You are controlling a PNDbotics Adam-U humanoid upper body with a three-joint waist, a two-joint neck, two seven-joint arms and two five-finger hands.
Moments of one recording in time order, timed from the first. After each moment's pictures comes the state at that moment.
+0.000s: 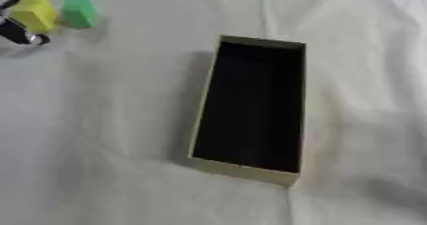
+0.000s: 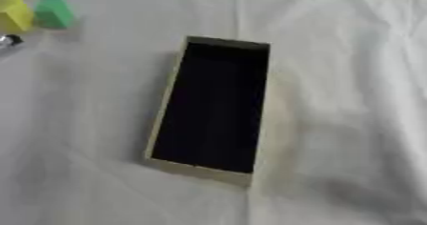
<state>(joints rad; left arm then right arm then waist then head) -1.05 0.82 0.12 -0.65 -1.11 -0.34 -0.15 -0.04 -0.41 -0.13 -1.99 0.17 -0.54 -0.10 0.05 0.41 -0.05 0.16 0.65</state>
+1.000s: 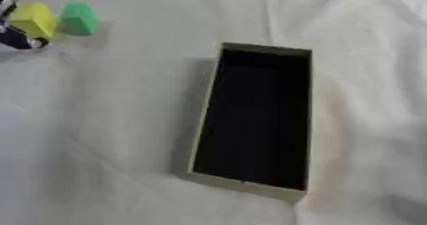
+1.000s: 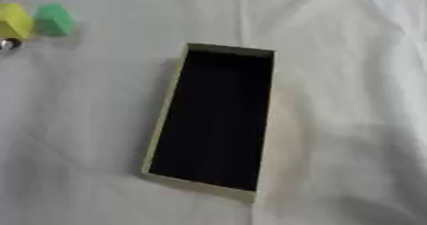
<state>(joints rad) -1.04 0.85 0.14 -0.62 -1.10 -0.24 0.01 -0.05 -0.40 -0.12 -1.99 0.20 -0.54 -0.09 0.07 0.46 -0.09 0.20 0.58</state>
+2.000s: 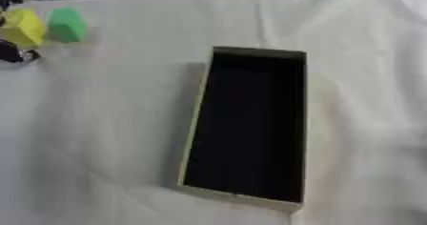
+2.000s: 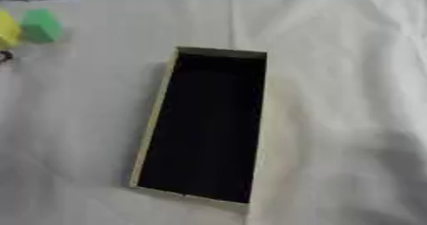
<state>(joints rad) -1.02 0.89 0.16 -0.59 -1.05 -0.16 0.09 -0.07 -0.39 -0.11 -1.99 0.23 -0.54 -0.09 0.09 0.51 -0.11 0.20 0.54</state>
